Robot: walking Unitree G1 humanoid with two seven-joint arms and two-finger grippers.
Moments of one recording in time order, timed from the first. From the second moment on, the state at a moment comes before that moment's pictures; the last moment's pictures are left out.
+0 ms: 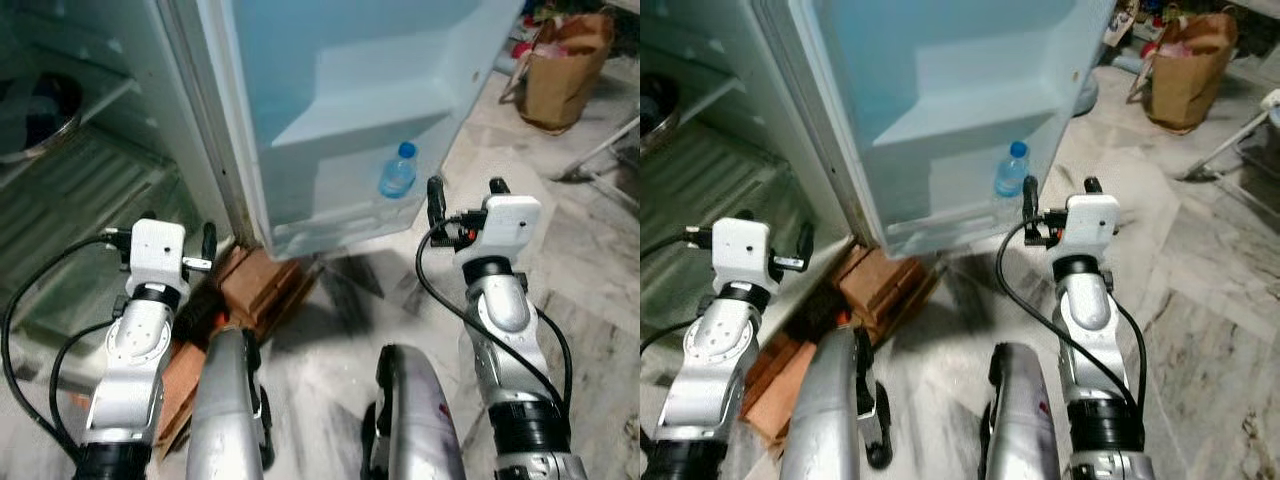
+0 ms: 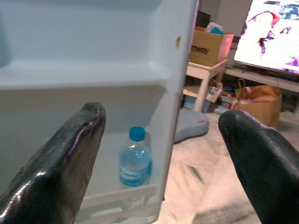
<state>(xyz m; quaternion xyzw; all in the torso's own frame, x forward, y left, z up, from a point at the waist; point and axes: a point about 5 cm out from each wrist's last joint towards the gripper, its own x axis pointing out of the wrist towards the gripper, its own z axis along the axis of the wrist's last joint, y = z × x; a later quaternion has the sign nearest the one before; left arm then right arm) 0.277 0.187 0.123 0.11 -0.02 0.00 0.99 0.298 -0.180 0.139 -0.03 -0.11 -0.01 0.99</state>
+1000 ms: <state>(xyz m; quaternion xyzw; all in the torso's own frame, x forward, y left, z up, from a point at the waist) 0.268 0.187 0.101 0.10 0.00 0.01 1.00 0.283 -0.181 0.110 -0.01 -0.04 -0.04 1.00</state>
